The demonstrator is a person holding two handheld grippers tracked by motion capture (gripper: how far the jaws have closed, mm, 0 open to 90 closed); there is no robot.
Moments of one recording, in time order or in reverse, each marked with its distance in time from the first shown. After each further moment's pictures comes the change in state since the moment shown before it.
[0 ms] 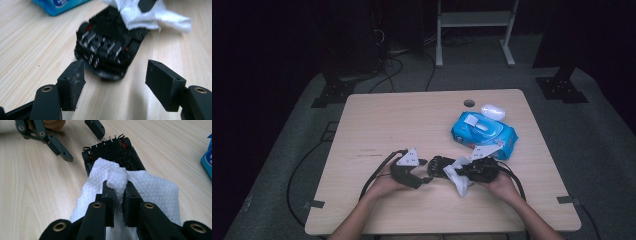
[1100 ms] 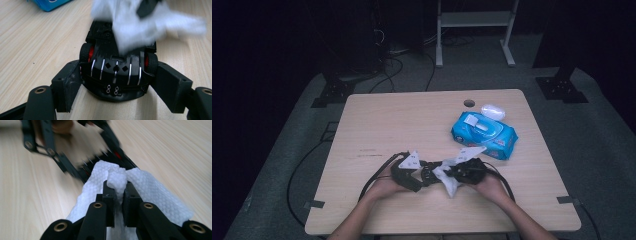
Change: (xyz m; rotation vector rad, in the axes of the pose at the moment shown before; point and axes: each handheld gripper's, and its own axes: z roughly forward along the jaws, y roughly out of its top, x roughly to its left) left arm -0.005 -0.006 0.005 0.064 0.009 0.065; right arm 0.021 0.019 0.013 0.030 -0.036 -0.063
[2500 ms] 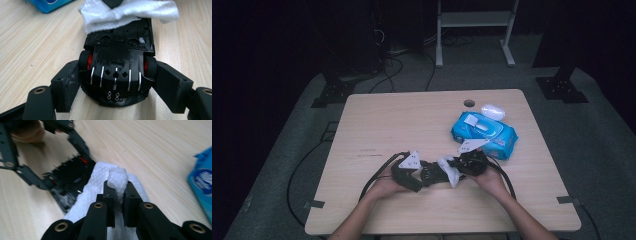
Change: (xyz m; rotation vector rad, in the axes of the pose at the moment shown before) left arm -0.001 0.001 0.001 -0.013 -0.012 -0.011; right arm -0.016 0.010 0.009 -0.017 -0.065 0.063
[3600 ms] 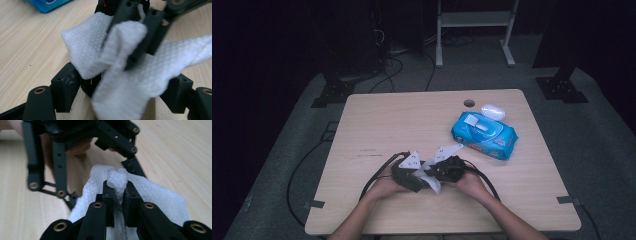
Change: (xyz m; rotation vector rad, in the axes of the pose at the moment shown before) left arm 0.000 0.000 0.000 0.004 -0.010 -0.005; right arm 0.042 0.027 0.036 0.001 0.139 -0.133
